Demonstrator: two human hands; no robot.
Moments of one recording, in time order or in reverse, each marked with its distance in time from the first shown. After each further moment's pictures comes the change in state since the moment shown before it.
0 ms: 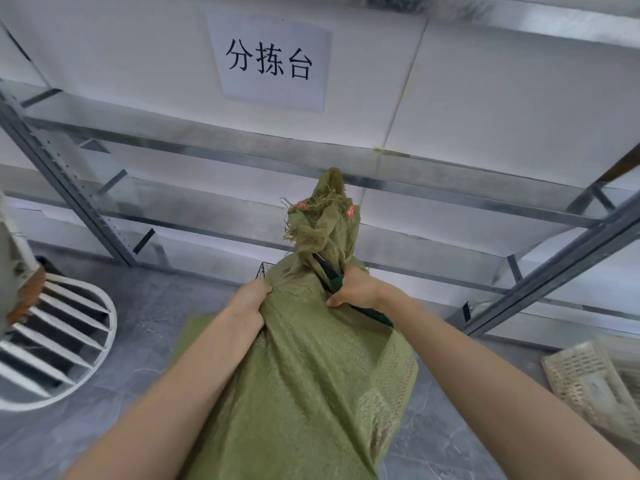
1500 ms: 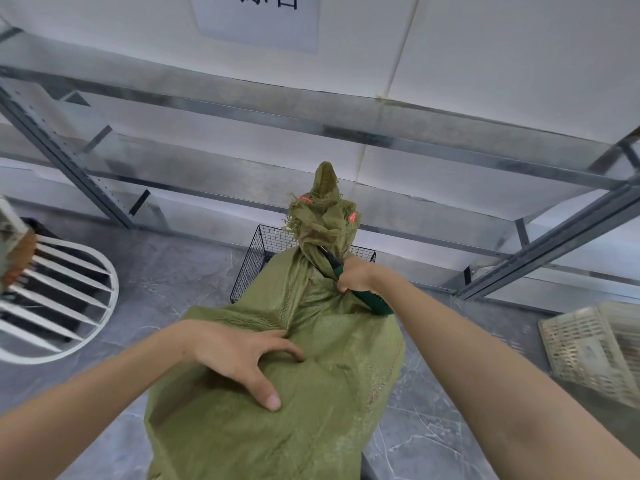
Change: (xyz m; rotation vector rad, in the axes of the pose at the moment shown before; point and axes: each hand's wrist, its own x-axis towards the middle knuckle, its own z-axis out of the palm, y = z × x) left_hand -0.068 -0.020 -0.022 1.570 -1.042 0.080; right_hand 0.015 0.042 0.008 -0.191 -0.171 0.139
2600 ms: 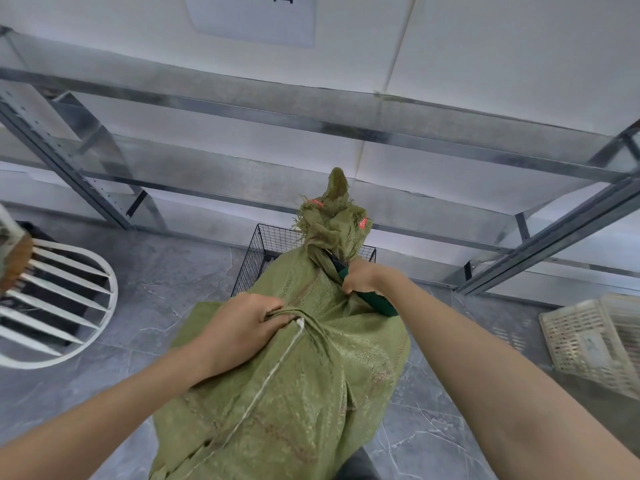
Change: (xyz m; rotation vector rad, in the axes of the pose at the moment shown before) left_hand 0.020 -0.008 0.011 0.031 0.999 0.140; right_hand 0.010 0.010 0.003 -0.029 -0.049 0.016
